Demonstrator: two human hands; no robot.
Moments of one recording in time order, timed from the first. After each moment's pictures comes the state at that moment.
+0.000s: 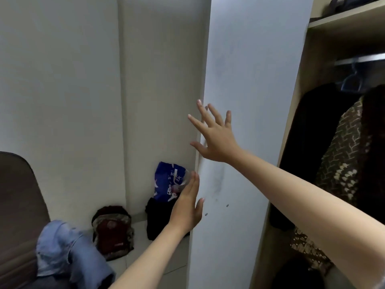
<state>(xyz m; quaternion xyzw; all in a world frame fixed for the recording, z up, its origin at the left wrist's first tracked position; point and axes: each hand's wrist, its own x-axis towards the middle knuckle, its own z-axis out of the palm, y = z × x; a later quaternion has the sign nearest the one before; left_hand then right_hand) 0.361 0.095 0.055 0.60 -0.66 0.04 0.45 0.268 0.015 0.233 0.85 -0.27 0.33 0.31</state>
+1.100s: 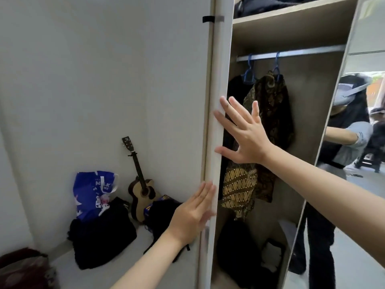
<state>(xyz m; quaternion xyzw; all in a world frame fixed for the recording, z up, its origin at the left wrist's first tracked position) 0.301 0.077 0.034 0.22 -0.85 0.10 0.47 0.105 0.070 0.229 0.73 -0.31 0.32 0.51</state>
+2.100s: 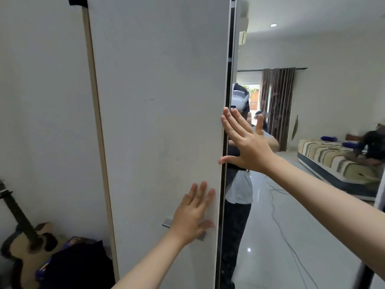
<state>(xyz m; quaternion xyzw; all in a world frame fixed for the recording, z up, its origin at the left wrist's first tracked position) 0.027 -0.020 0.033 0.15 -0.94 0.03 0.30 -0.151 0.098 0.227 0.60 -0.60 0.13 0.50</state>
